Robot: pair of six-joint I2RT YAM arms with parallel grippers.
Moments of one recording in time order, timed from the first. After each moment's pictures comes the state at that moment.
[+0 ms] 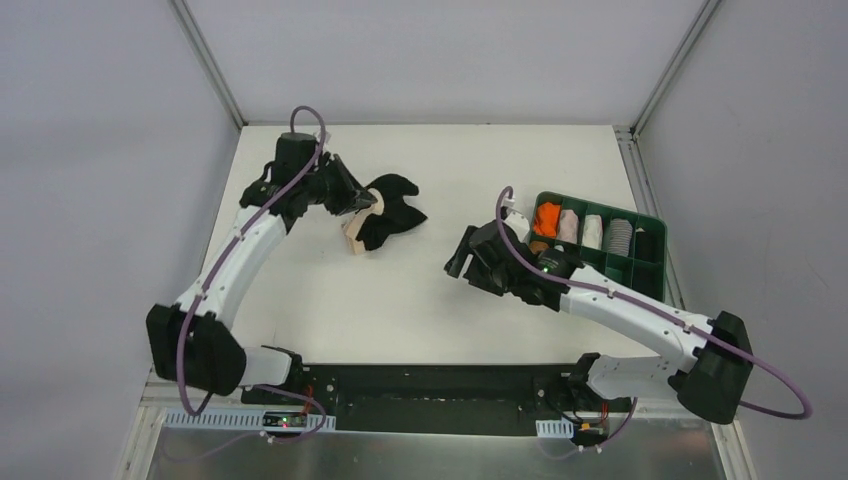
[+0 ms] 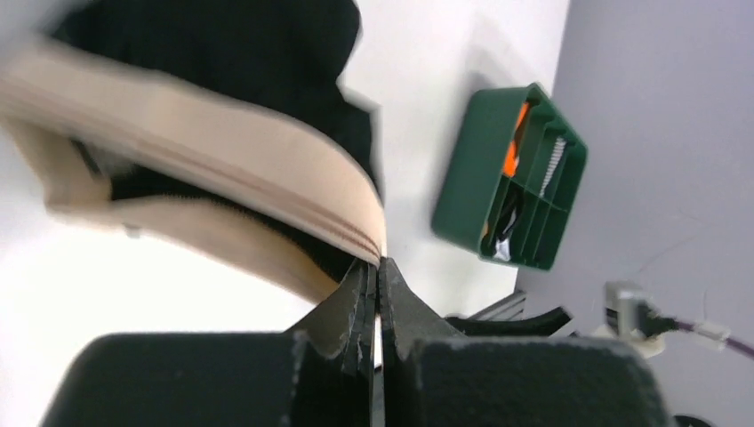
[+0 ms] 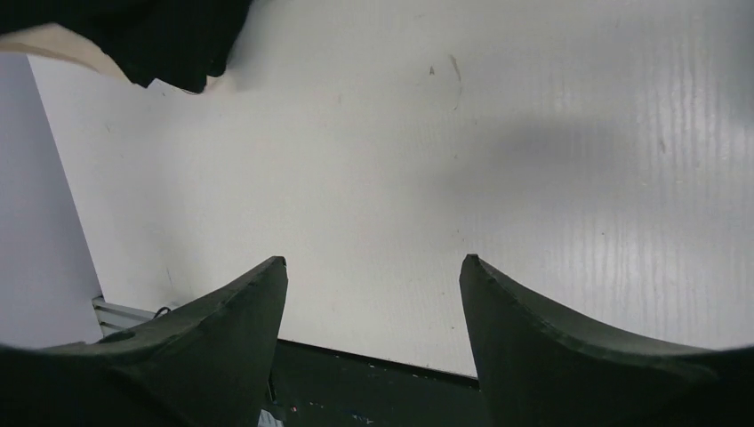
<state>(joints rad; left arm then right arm) -0.24 1.41 1.27 -0.54 0.39 -0.77 0.97 1.23 0.96 -0.61 0.30 1.13</state>
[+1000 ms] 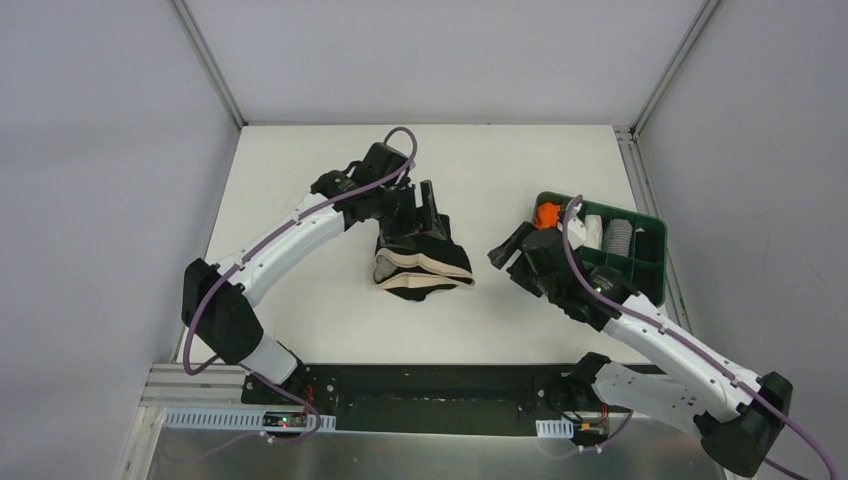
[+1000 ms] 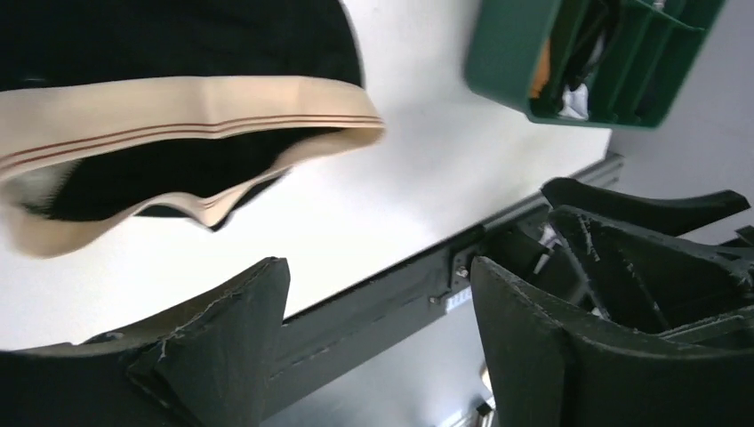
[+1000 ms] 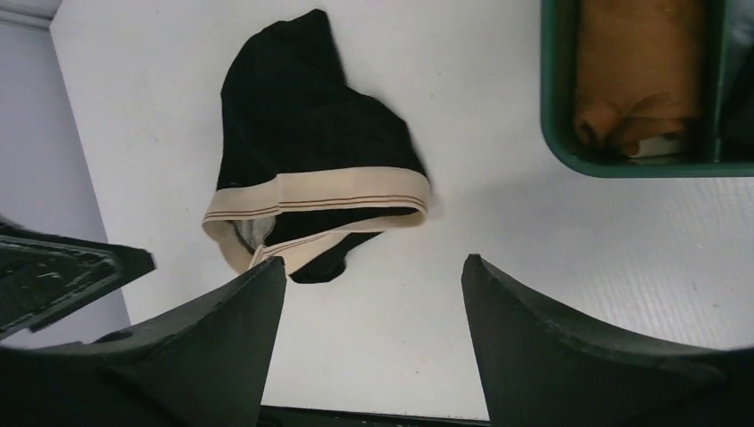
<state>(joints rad) -0.65 1.54 1.41 -0.76 0.28 -0.80 0.81 0.92 0.82 -0.65 0.40 1.15</state>
